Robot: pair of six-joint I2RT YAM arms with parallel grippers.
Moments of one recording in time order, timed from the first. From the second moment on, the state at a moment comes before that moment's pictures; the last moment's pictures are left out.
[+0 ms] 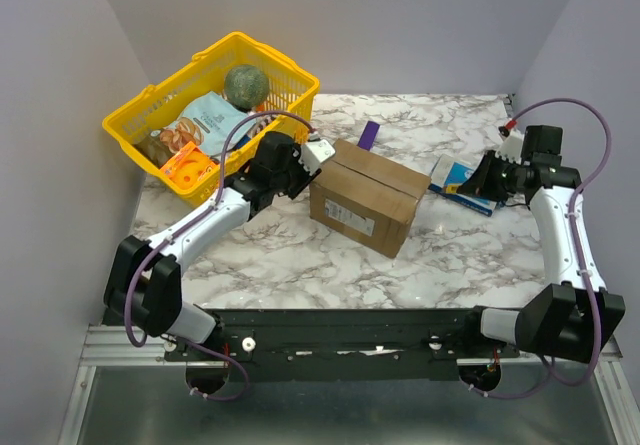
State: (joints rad) left arm -0.54 1.45 1.08 -0.23 0.11 0.40; right arm -0.21 1.25 1.16 -0.83 -0.46 0.11
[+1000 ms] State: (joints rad) left arm -0.82 1.31 1.10 -0.21 0.42 0.82; right arm -0.45 1.18 0.81 -0.37 -0.94 0.43
